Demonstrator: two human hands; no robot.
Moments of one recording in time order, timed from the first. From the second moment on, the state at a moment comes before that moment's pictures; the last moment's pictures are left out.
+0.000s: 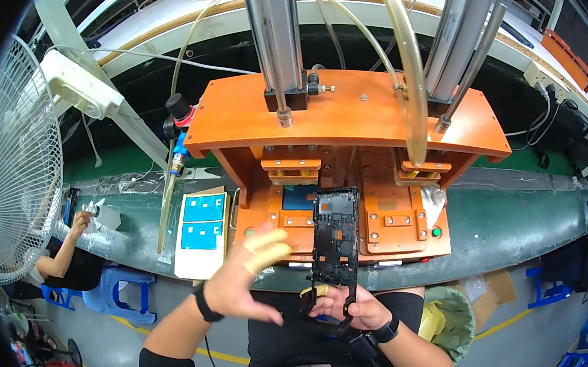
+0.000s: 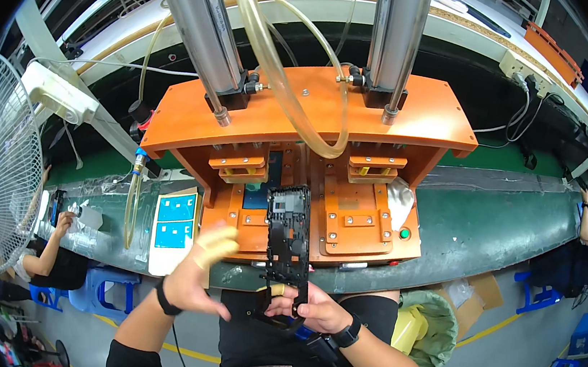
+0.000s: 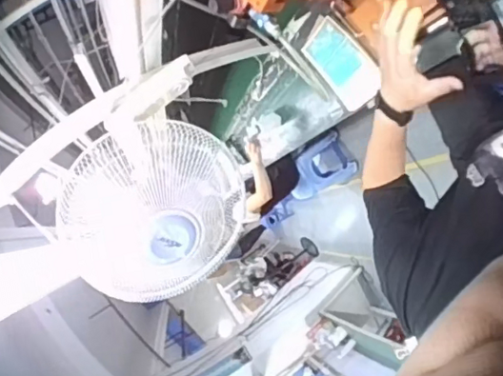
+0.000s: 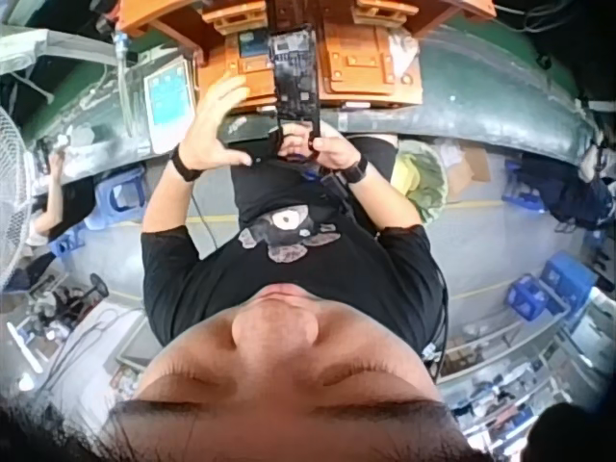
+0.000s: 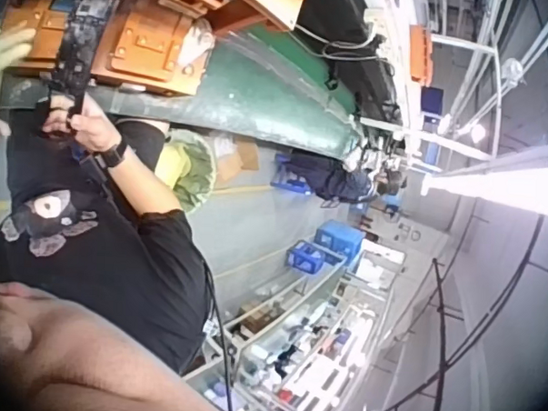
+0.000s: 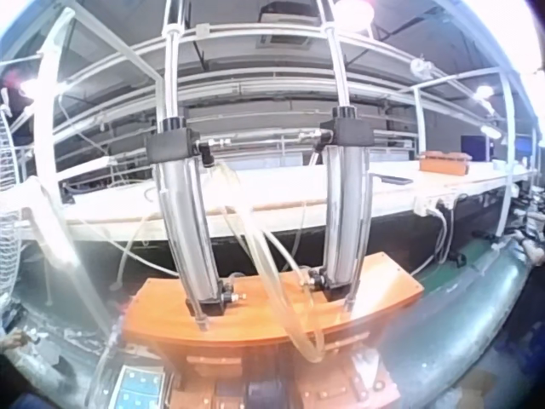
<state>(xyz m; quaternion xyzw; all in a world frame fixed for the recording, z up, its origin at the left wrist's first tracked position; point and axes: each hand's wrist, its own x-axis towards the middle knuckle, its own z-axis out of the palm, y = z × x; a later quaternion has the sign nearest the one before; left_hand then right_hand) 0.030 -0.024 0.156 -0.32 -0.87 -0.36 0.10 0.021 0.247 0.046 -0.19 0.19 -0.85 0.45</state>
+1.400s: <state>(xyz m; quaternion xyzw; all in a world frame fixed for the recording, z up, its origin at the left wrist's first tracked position) 0.028 -0.075 0.090 -0.20 -0.94 -0.20 0.17 0.050 0.249 0.018 -0.27 0.52 -0.69 0.43</state>
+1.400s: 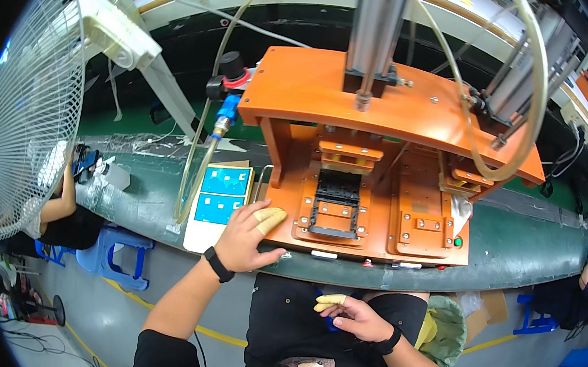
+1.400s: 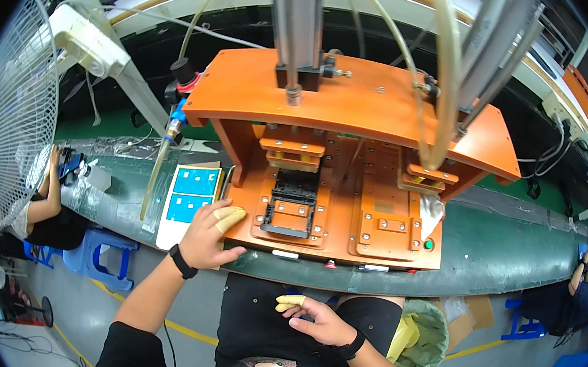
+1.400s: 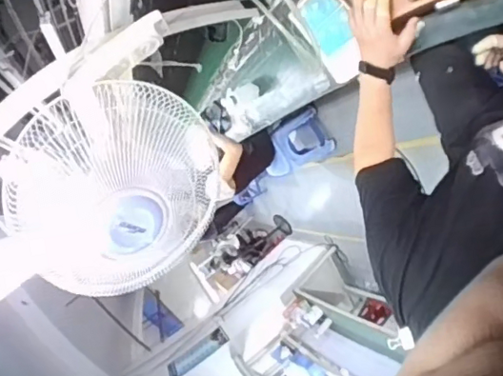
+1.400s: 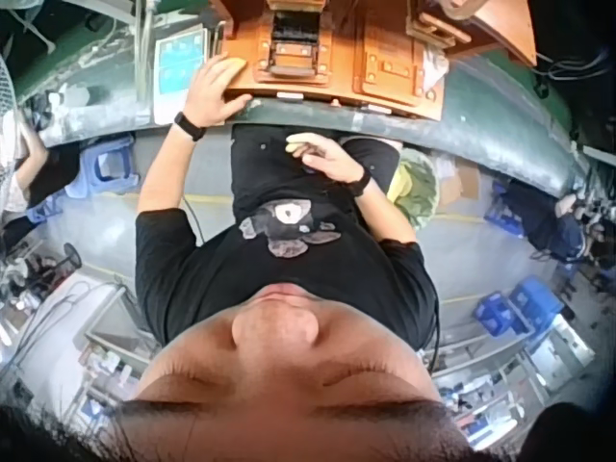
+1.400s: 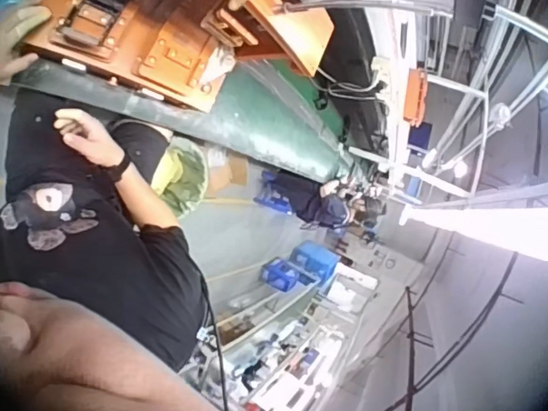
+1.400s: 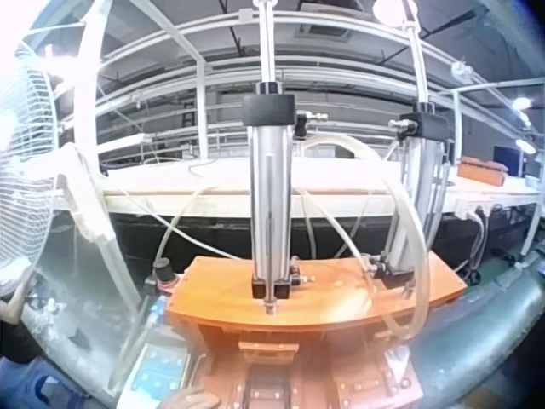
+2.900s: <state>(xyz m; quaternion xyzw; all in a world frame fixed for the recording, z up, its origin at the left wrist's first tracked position) 0.209 -0.197 0.098 0.17 -0.67 -0.68 0.25 -0.005 0.153 0.162 -0.39 0.84 -0.25 -0.27</state>
